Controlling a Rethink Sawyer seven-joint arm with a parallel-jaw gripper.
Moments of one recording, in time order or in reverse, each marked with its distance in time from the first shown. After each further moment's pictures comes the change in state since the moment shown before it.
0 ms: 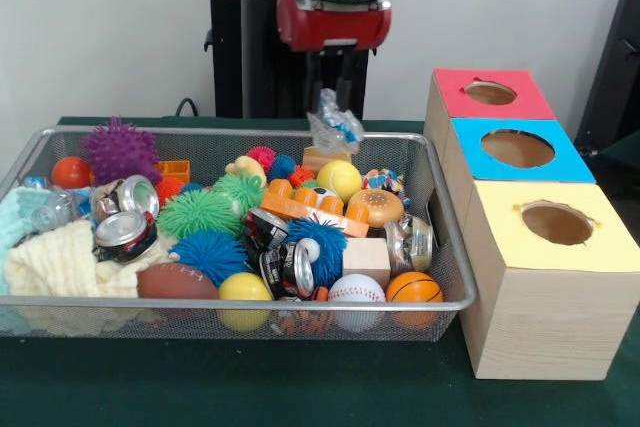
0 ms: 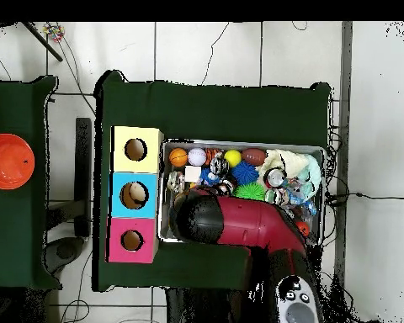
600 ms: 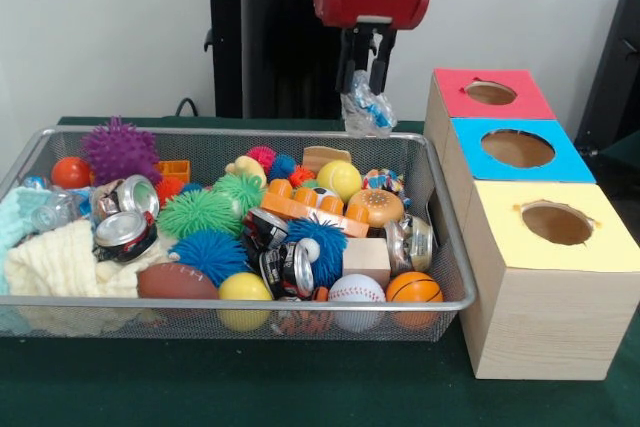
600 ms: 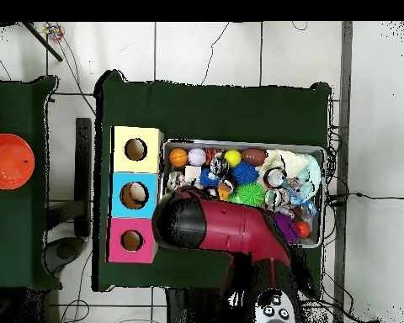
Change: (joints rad) arm 0.091 -0.026 -0.071 0.002 0.070 0.016 0.121
